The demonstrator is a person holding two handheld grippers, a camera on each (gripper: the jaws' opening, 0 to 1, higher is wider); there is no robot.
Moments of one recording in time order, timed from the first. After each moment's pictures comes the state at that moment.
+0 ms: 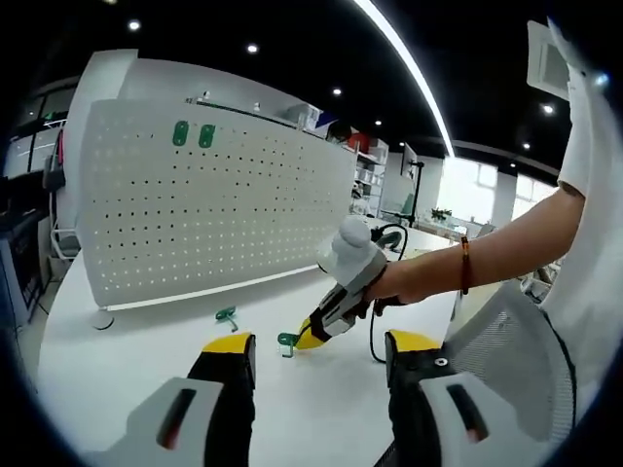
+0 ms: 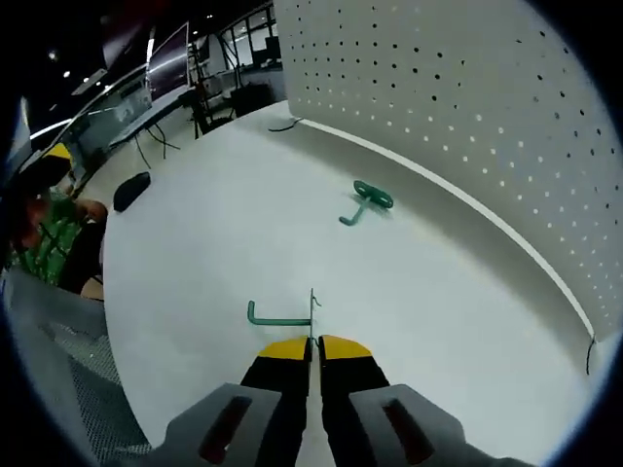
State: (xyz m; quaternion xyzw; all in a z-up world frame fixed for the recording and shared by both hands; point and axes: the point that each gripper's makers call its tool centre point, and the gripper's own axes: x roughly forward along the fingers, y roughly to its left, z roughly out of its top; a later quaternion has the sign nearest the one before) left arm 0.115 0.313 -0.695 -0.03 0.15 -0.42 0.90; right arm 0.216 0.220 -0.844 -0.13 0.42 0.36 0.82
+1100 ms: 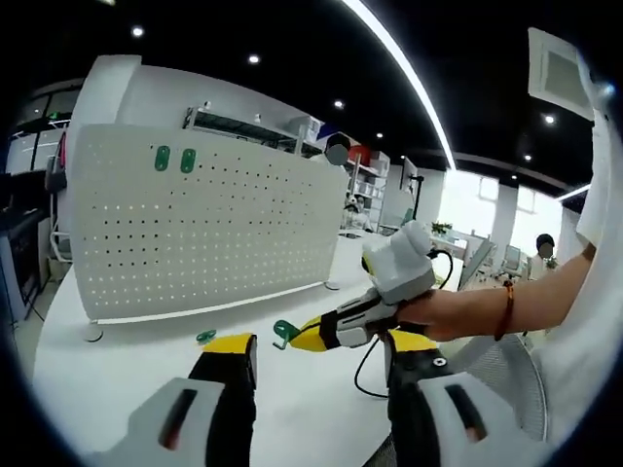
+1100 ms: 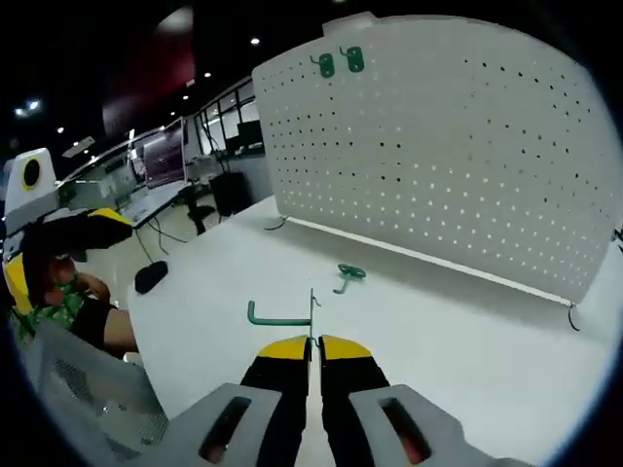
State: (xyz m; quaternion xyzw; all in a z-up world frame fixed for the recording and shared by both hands) left arm 0.106 0.271 -0.655 -0.06 0.13 -0.41 0.90; right arm 0.185 0.209 -0.750 -0.02 0.27 0.32 0.91
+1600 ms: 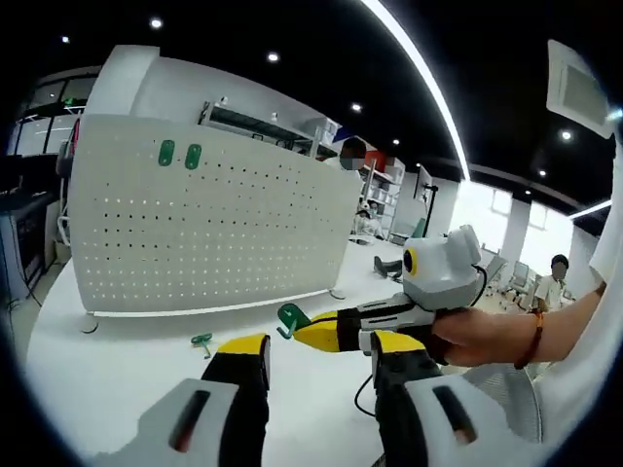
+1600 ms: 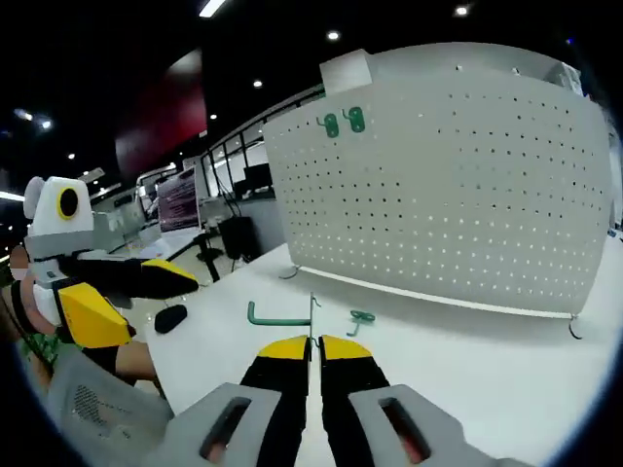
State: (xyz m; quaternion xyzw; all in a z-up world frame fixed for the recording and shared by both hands) left arm 0.126 0.253 -0.648 -0.09 0.14 -0.38 0.91; right arm 0.178 0.216 -0.696 0.02 0.18 0.34 0.92
